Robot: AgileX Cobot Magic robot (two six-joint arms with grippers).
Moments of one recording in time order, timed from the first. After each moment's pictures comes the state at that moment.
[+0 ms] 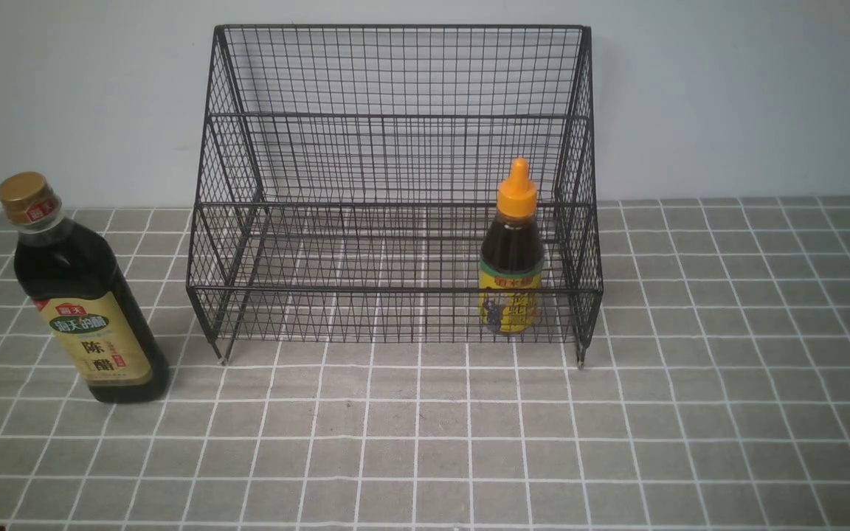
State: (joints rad) right arm -0.10 -0.01 0.02 0.01 0.40 0.02; left arm -0.06 -0.01 0.02 0.09 0.39 -0.11
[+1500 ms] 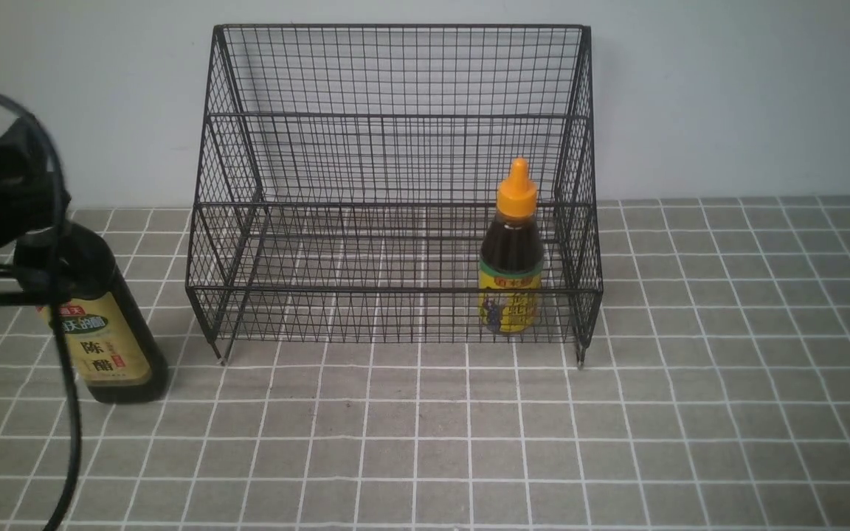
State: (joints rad) right arm -0.10 -0.01 0.02 0.01 0.40 0.02; left arm -0.06 1.17 -0.55 -0.37 -0.56 0.19
